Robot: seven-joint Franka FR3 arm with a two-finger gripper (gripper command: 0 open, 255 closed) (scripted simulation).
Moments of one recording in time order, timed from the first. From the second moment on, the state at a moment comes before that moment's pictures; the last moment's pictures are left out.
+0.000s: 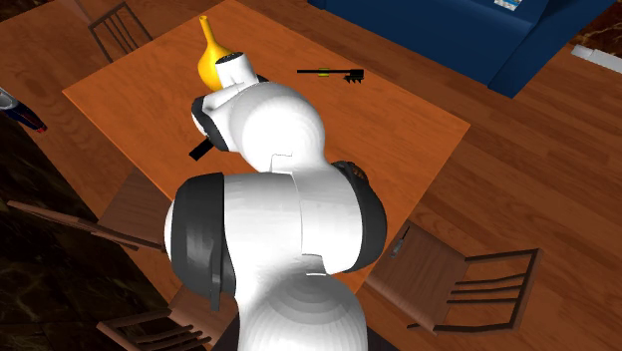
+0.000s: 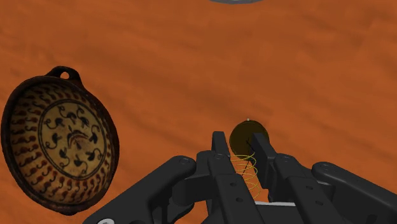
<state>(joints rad) 0.48 0.90 0.42 -1.40 -0.51 1.91 0.89</state>
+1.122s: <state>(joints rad) 0.47 0.81 0.45 -1.40 -0.48 1.83 0.87</state>
